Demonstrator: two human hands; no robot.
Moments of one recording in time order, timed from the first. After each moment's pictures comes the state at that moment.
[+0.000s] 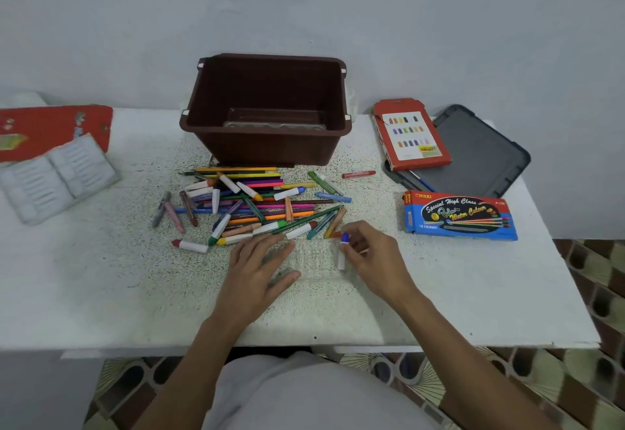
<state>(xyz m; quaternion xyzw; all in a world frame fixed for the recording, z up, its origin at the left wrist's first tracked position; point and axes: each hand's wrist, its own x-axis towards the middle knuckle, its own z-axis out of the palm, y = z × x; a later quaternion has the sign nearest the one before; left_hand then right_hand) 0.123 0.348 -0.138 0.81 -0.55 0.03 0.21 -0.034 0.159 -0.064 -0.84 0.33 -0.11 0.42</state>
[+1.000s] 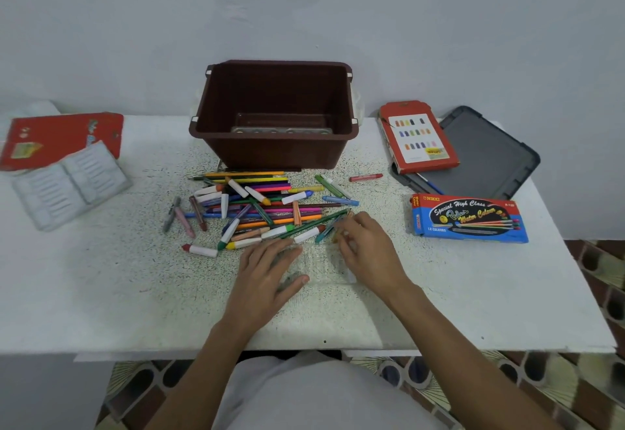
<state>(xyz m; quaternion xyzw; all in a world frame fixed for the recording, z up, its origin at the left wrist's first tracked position) 0.121 0.349 -0.137 0.80 -0.55 0.03 0.23 -0.008 0.161 -0.076 -0.92 0.24 -0.15 0.26</state>
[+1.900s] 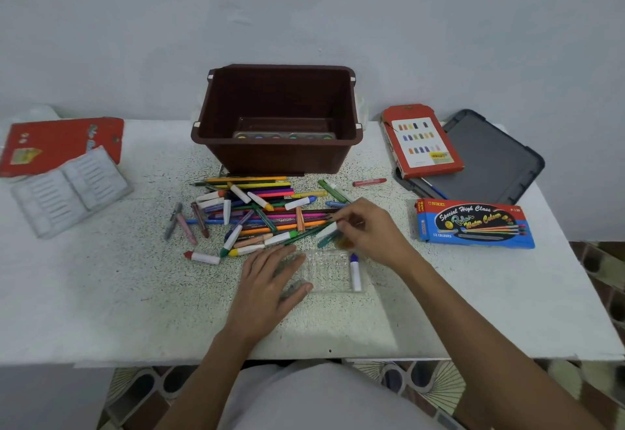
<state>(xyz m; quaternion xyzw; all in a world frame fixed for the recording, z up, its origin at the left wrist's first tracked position) 0.124 0.350 -0.138 0.80 -0.55 0.04 0.24 0.019 0.125 -0.056 -0.82 0.27 -0.08 0.50</state>
